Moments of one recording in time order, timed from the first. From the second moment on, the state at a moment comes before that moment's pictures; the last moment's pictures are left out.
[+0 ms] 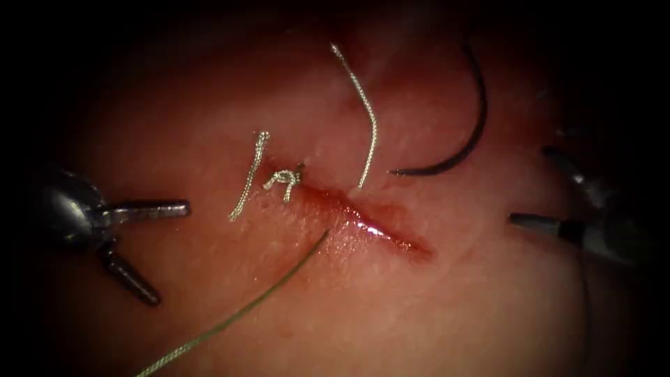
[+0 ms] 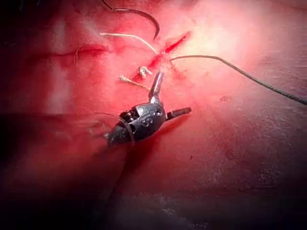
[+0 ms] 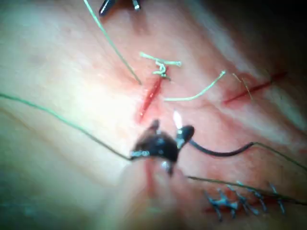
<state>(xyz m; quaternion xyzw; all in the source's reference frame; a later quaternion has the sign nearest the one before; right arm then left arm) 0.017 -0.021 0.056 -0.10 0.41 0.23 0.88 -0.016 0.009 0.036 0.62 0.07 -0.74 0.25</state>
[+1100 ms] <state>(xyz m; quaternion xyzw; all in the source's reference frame) 0.018 -0.022 0.057 -0.10 0.41 0.23 0.88 -0.022 0.005 0.027 0.73 0.08 -0.65 0.20</state>
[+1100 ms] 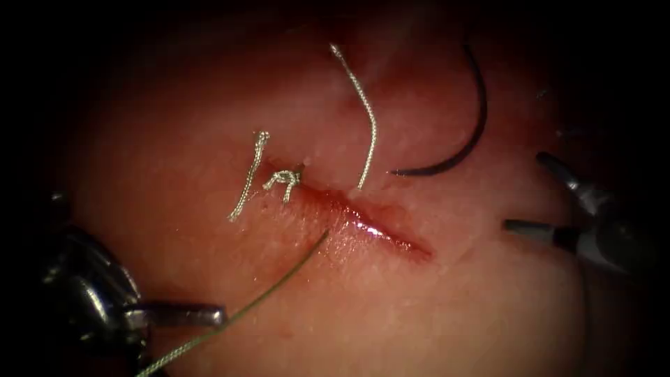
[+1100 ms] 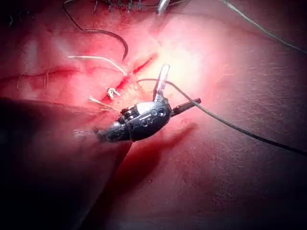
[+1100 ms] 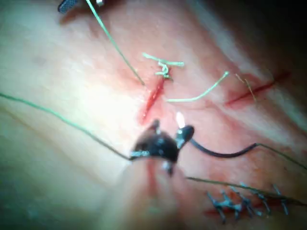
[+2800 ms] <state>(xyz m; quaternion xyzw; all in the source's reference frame) 0.034 -0.029 0.058 0.06 0.42 0.11 0.90 -0.026 0.012 0.030 0.74 0.04 -0.65 0.14</state>
